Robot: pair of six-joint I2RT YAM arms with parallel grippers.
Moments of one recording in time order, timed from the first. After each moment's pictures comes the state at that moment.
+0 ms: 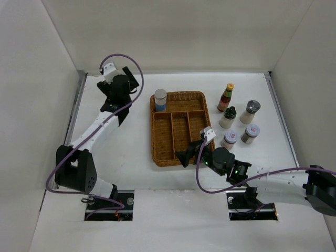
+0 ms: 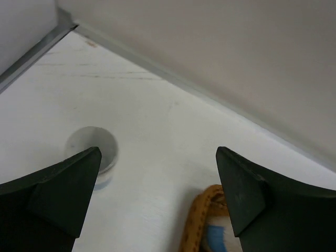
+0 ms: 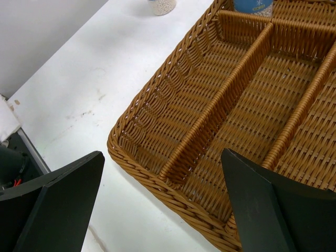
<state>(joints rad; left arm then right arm) -0.34 1.45 1.12 0.13 -0.62 -0.45 1.09 1.02 0.35 0.52 0.31 0.39</state>
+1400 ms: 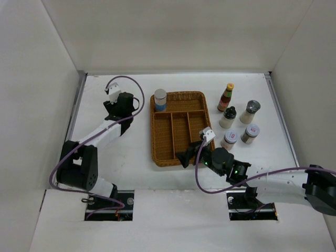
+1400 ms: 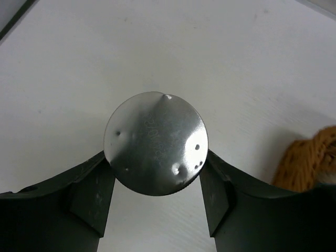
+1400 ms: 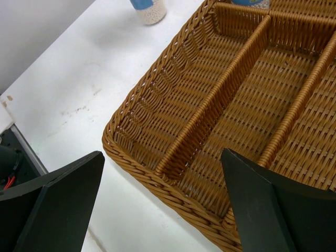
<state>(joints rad) -0.26 1.51 0.90 0.03 -0.66 -0.50 1.10 1.03 0.35 0.51 0.32 0.39</state>
